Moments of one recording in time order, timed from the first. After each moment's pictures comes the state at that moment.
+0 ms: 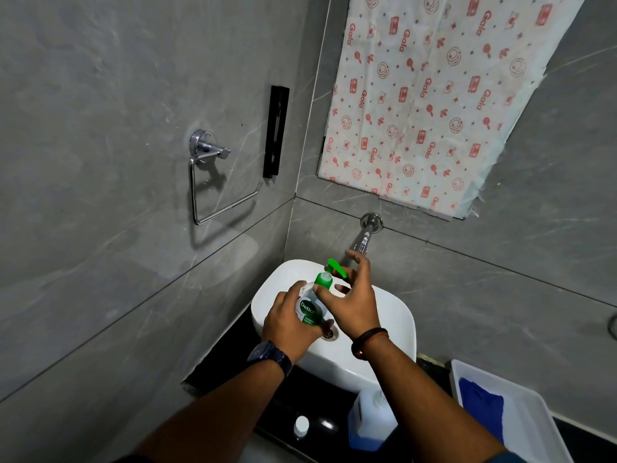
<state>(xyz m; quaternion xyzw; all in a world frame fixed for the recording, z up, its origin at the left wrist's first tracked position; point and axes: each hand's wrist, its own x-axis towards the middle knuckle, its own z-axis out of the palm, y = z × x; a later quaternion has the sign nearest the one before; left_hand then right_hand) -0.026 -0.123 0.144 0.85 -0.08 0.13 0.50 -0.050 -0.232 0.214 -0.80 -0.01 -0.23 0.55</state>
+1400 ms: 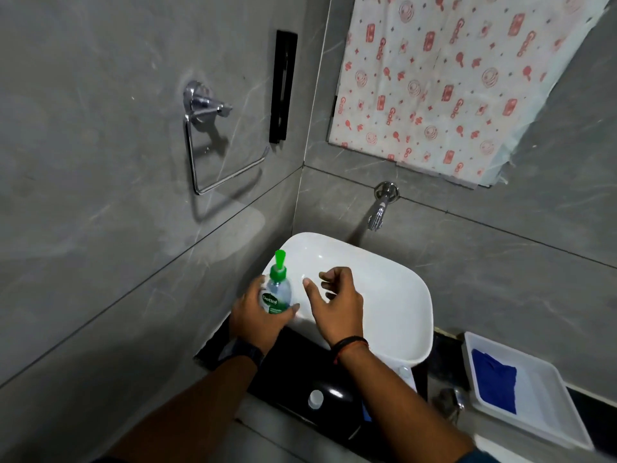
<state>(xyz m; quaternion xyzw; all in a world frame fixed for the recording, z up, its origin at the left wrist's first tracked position) -0.015 -0.065 0.090 0.84 0.04 0.16 0.52 -0.041 -0.194 0.142 -0.82 0.08 -0.24 0.52</state>
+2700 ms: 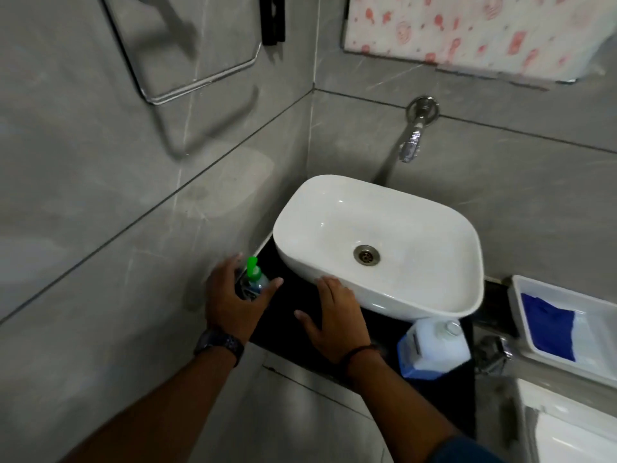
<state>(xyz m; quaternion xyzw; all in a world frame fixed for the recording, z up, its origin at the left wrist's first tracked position) 0.006 -0.008 -0.009 0.85 0.00 0.24 0.47 -0.035 -0.196 -0.019 -0.97 -0.07 -0.13 0.21</state>
